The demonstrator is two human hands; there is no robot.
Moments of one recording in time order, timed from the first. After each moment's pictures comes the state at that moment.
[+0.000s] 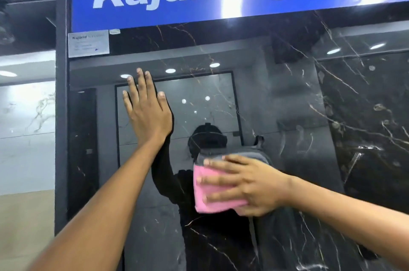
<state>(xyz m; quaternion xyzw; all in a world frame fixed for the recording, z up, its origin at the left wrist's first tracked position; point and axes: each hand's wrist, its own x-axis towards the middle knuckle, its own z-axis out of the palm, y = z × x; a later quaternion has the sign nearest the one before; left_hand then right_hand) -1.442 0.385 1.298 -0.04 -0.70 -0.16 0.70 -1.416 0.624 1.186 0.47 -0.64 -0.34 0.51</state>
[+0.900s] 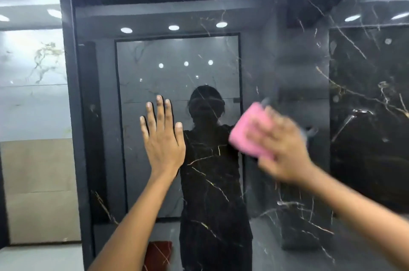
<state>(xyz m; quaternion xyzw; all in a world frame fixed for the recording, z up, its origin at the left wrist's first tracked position) -1.432 0.387 1.123 -0.04 -0.75 -0.14 0.65 -1.415 0.676 1.112 0.32 -0.69 -0.13 0.64</state>
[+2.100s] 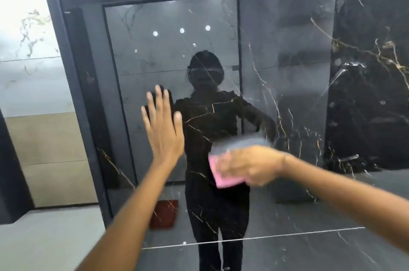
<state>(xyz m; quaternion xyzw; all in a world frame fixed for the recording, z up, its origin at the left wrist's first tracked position) -1.403 0.392 1.057 -0.09 -0.78 -0.21 0.59 -1.399 0.646 1.017 0.56 -0.66 -0.33 0.39</state>
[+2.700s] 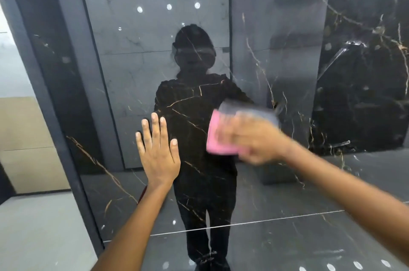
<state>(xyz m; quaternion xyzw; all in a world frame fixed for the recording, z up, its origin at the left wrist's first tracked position) -1.423 0.400 0.956 -0.06 -0.80 -0.12 0.59 -1.405 0.673 1.021 0.47 -0.70 -0.22 0.50</state>
